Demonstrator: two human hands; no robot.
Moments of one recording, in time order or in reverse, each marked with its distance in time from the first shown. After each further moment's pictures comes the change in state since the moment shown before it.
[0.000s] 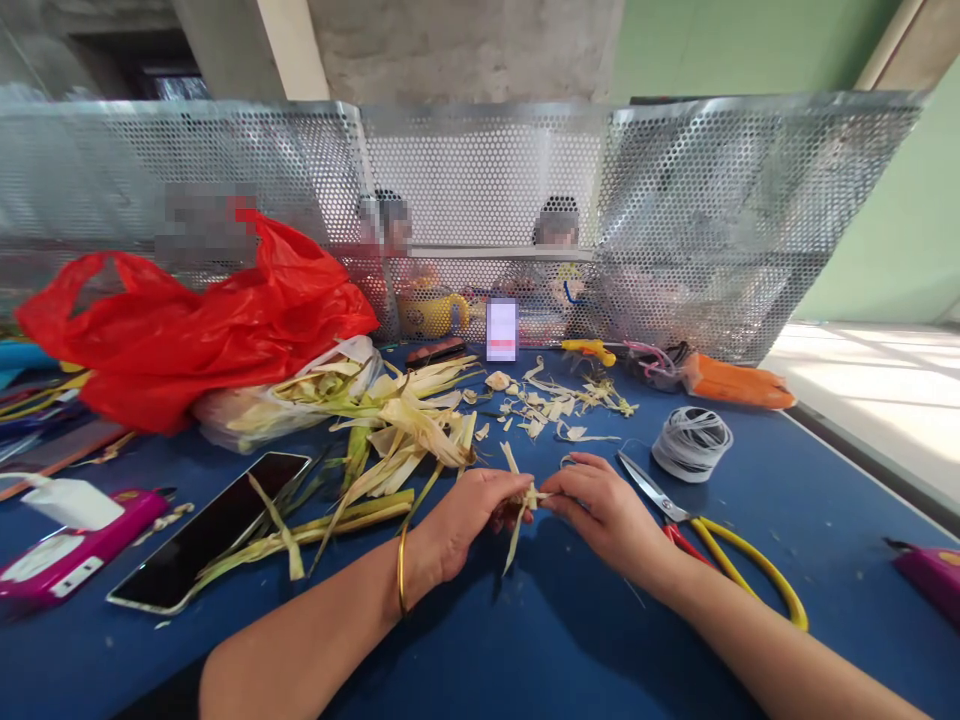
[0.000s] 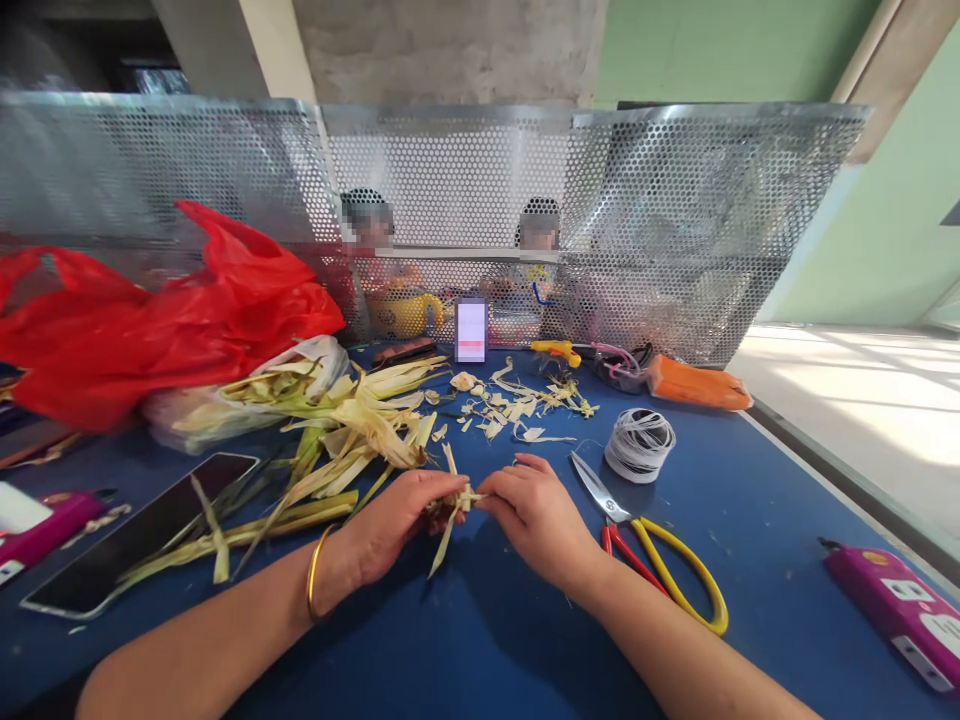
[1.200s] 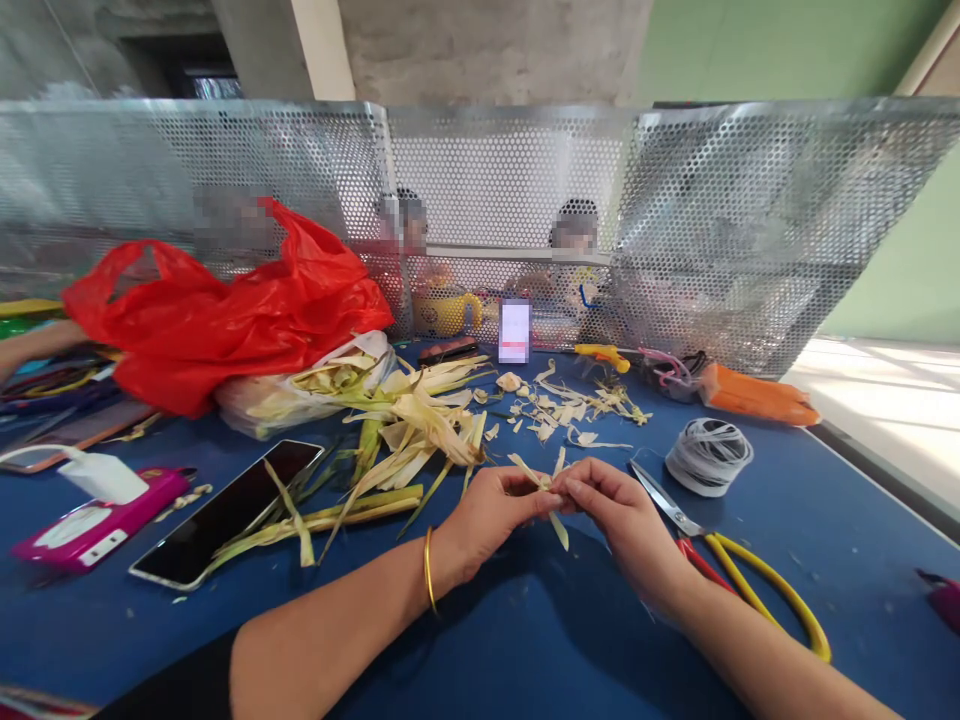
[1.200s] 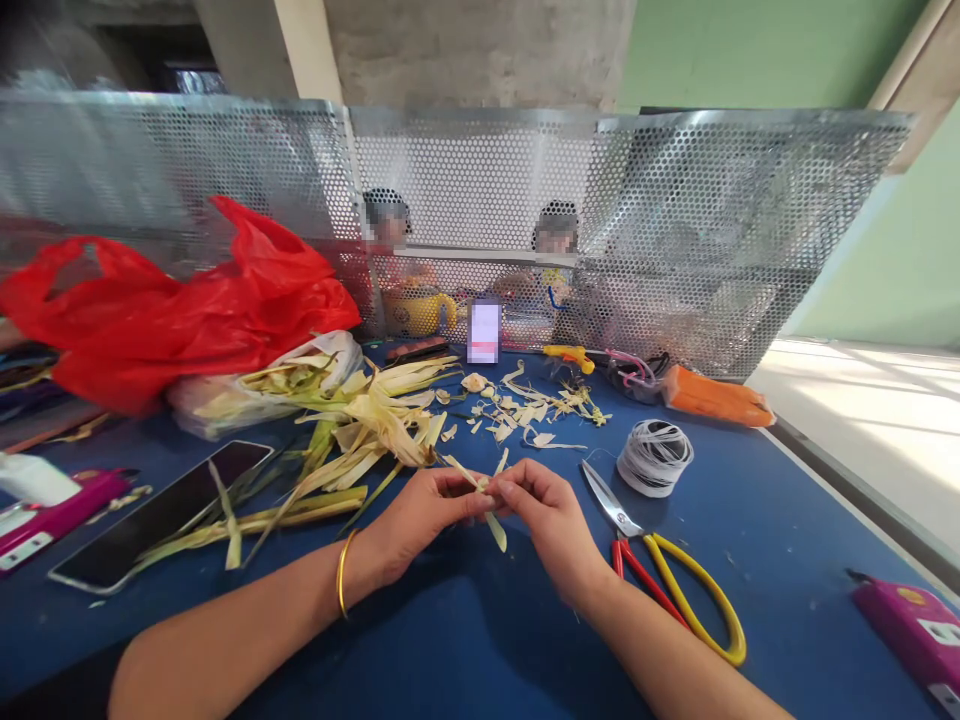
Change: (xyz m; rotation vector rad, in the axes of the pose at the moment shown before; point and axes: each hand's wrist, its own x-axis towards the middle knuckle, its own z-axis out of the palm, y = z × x) left_hand 0.007 -0.010 0.011 -0.046 0.052 0.138; right_hand 0.004 -0.016 0.006 1.007 0.204 0.472
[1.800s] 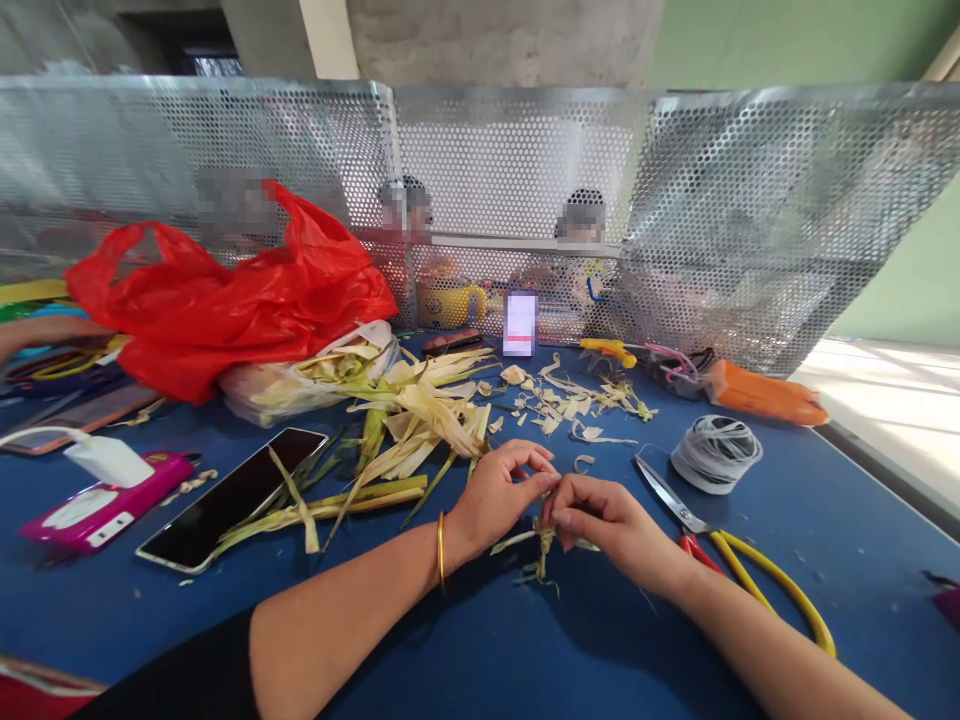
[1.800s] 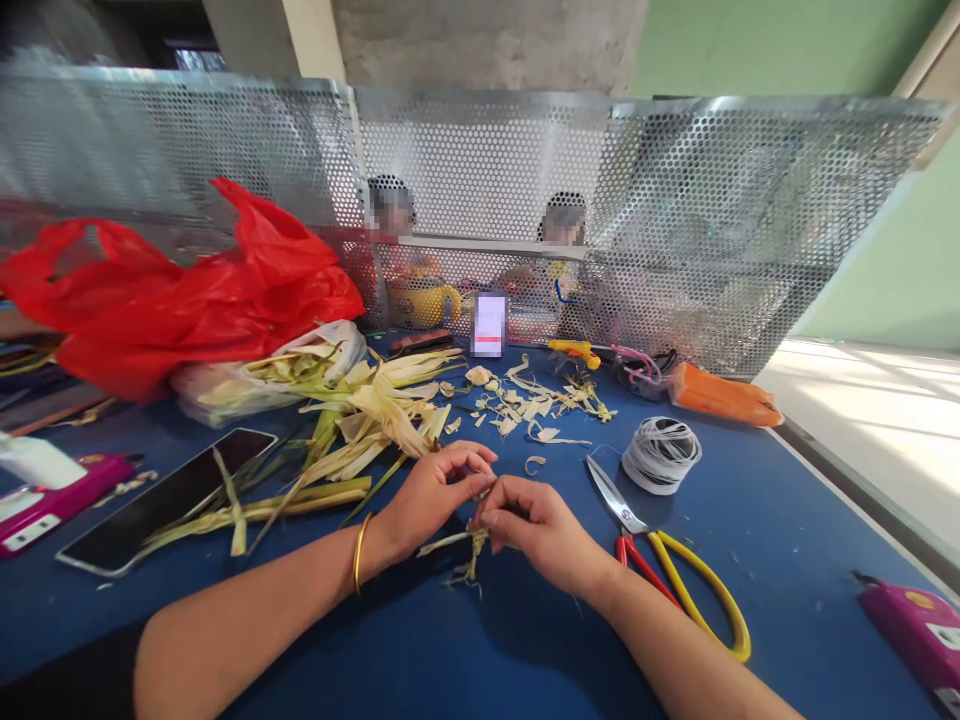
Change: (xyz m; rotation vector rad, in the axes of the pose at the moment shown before) left_hand 0.012 -0.005 -0.010 0.286 0.129 0.330; right_hand 0.003 0.006 -0.007 -0.182 -0.345 -0.012
